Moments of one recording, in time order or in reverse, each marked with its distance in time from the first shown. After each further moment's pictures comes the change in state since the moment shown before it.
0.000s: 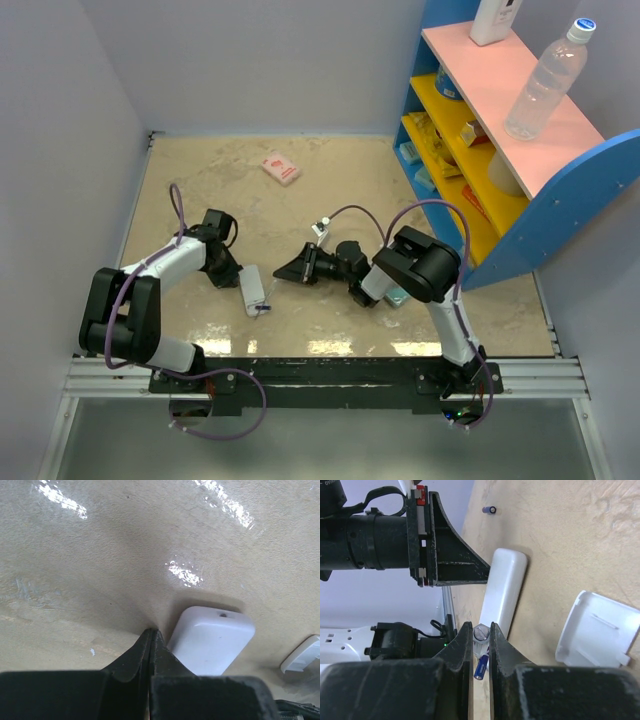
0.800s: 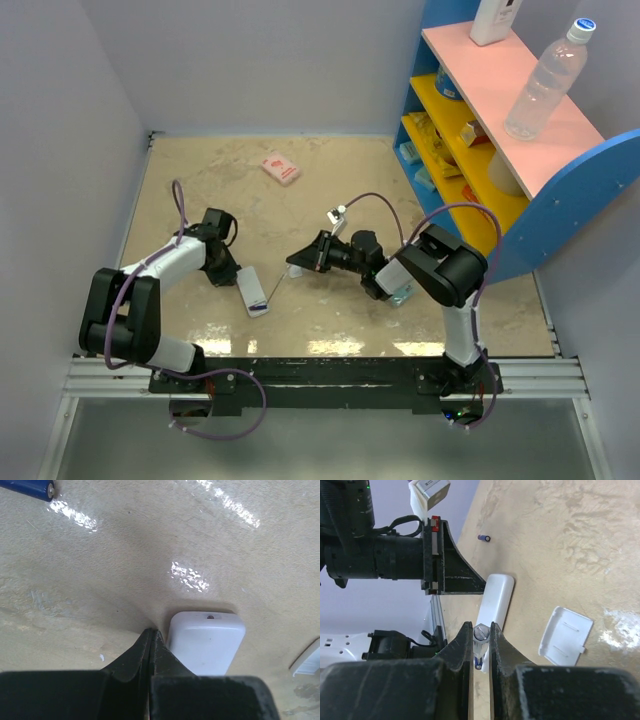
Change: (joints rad) left arm -0.001 -0.001 0.008 0.002 -0.027 0.054; right arm -0.083 -0.138 -0.075 -0.054 0.006 -0.110
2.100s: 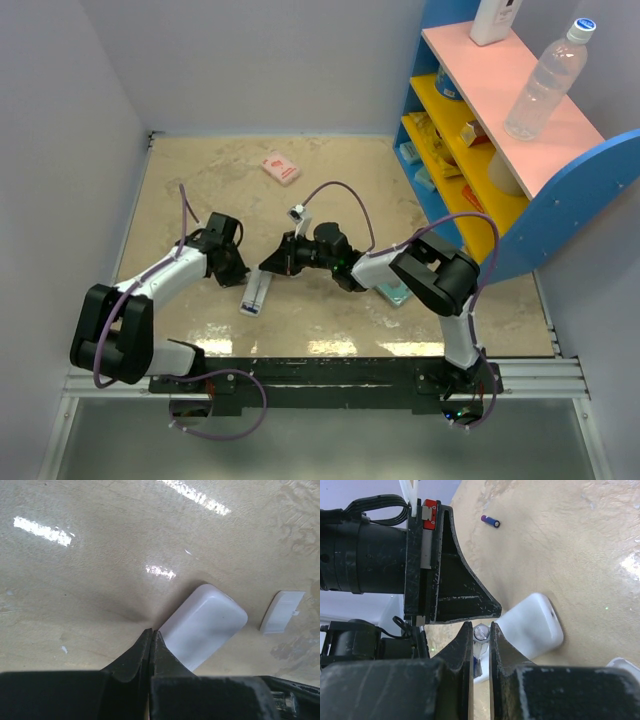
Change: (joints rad) left arm -0.077 -0.103 -0.050 0.068 0.089 0.025; right arm 0.142 -0.033 0.252 -0.417 0.052 -0.275
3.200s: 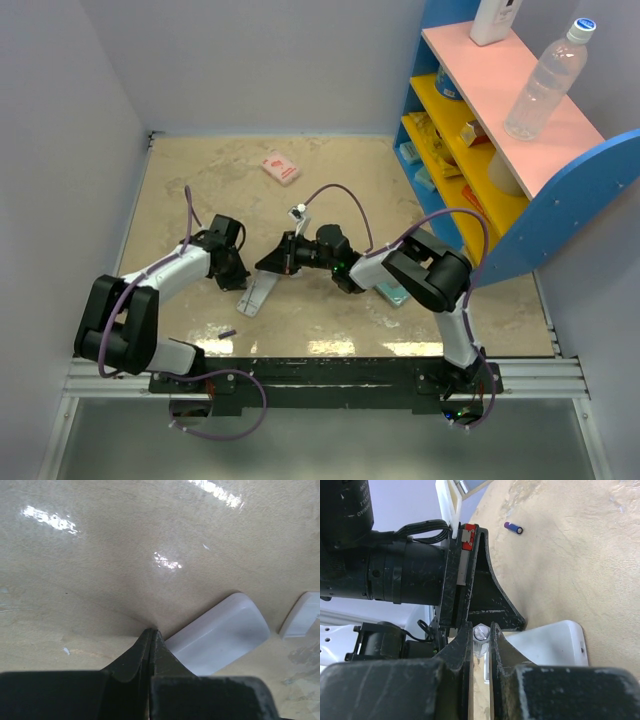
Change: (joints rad) left arm -0.002 0.045 -0.020 0.012 0.004 0.001; right arm -0.003 0.059 0.002 0.171 -0.056 0.128
